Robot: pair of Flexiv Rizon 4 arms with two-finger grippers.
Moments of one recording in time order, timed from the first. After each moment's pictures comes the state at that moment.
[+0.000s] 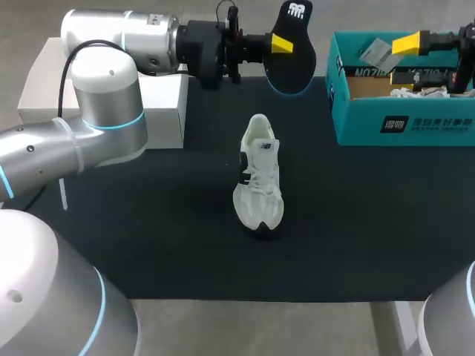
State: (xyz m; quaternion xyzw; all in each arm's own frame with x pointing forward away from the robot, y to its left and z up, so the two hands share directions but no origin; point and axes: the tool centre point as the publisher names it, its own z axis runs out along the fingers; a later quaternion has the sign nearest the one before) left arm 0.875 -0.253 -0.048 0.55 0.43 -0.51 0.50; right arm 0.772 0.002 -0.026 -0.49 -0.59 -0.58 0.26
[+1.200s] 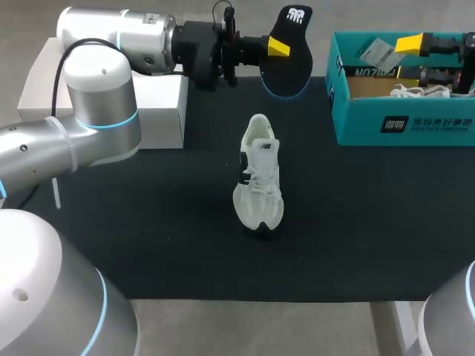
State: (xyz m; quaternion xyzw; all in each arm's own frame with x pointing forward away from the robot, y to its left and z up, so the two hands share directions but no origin) left arm 0.863 -0.249 -0.046 0.55 0.43 -0.53 0.48; right arm 0.793 -0.008 -0.028 -0.50 -0.58 -0.62 0.19
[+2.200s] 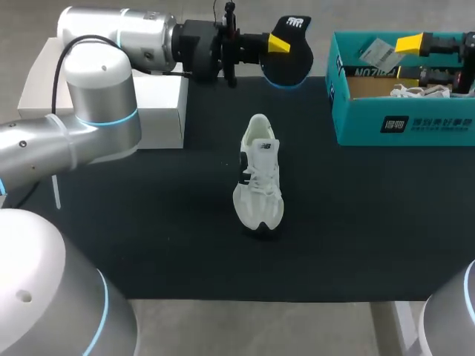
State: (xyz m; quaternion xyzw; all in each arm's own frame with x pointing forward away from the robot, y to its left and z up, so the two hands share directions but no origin) left arm 0.867 -0.249 -0.043 0.51 0.47 -0.57 0.44; right arm 0.793 -0.008 -0.028 -0.50 -0.58 -0.62 0.19
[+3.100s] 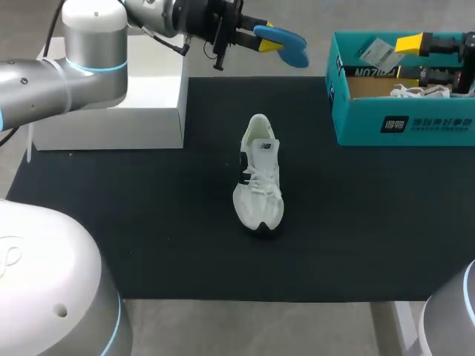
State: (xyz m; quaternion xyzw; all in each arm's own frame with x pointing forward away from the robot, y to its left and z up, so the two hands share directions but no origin) left arm 0.875 -0.241 -0.039 0.42 0.59 -0.67 0.13; right arm 0.793 -0.008 -0.028 -0.50 -0.58 -0.62 0.19
